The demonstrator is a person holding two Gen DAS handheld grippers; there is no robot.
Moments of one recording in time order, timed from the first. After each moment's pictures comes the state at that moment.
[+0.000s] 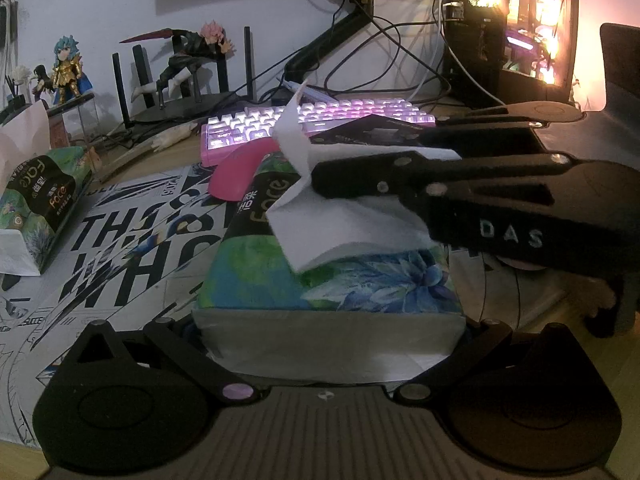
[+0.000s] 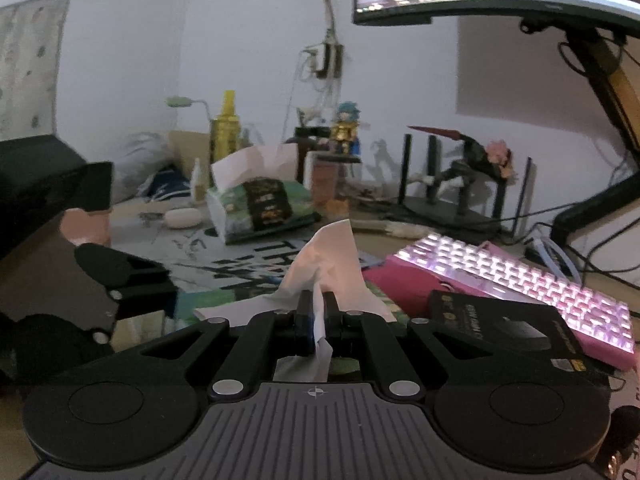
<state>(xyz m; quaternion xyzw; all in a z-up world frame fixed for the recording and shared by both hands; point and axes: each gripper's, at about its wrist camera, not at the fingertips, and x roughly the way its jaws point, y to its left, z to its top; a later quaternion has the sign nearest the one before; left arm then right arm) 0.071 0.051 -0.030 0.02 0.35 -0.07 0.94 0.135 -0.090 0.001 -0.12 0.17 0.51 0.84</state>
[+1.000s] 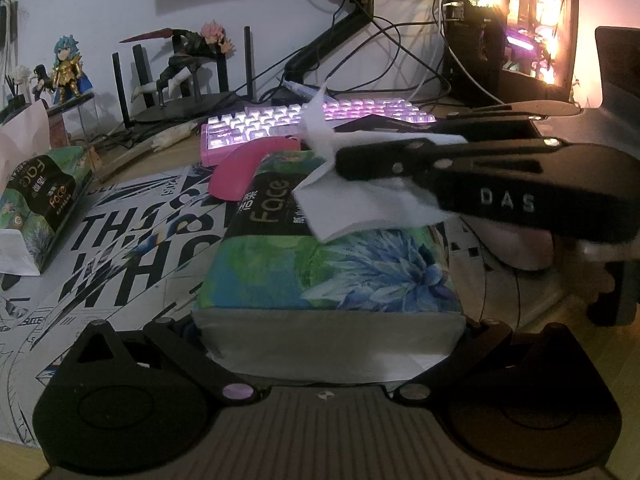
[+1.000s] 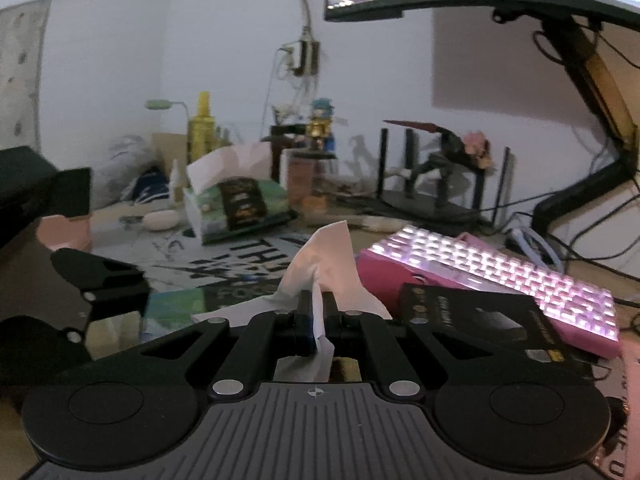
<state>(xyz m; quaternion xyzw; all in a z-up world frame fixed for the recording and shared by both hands) 0.071 0.052 -0.030 0.02 0.35 -0.07 0.94 0.148 -0.098 0.001 -0.10 0.19 0.47 0.86</state>
